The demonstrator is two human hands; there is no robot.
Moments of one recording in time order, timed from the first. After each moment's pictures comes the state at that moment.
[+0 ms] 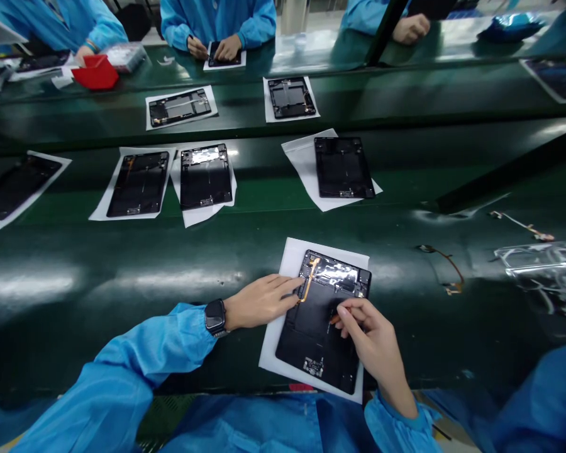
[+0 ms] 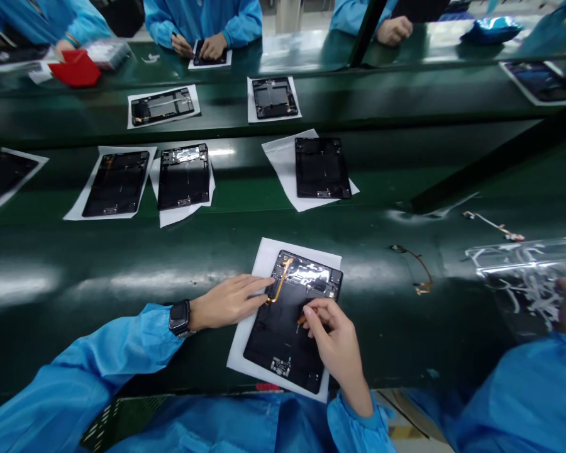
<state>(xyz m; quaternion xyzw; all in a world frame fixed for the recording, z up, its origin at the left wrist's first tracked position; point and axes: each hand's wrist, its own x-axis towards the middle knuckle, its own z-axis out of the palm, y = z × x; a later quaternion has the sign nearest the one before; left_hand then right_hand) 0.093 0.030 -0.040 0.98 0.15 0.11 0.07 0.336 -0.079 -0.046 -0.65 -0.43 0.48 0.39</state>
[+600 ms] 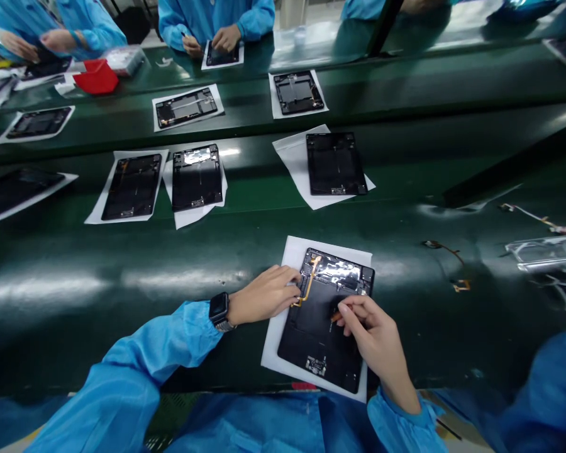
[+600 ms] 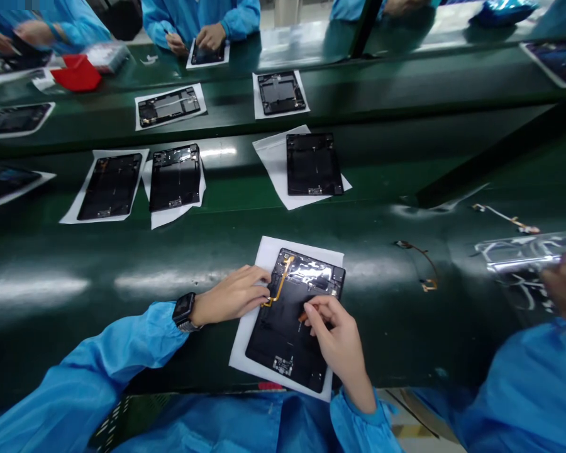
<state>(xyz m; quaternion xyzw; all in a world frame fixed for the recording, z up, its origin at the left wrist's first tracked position) 0.104 0.040 -0.030 0.95 0.20 0.09 0.20 0.335 -0.076 -0.048 -0.65 -0.43 0.49 0.40</state>
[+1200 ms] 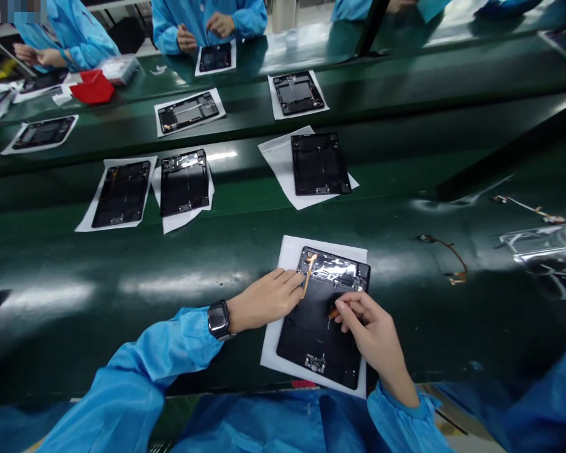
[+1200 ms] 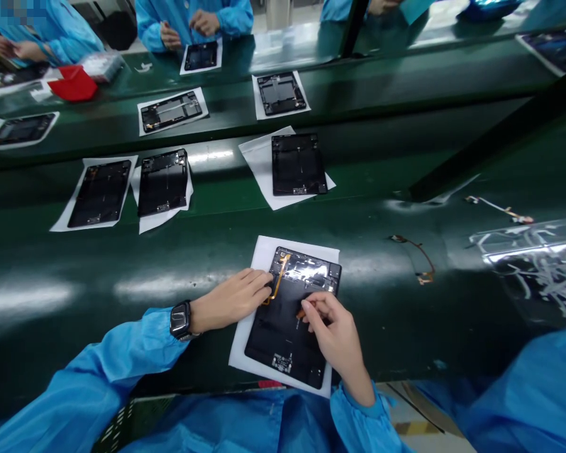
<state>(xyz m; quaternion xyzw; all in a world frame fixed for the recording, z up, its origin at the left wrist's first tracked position) 0.117 0.033 -0.012 0.99 0.15 0.03 0.03 0.338 -0.077 -0.051 -0.64 -0.43 0.49 0.41</state>
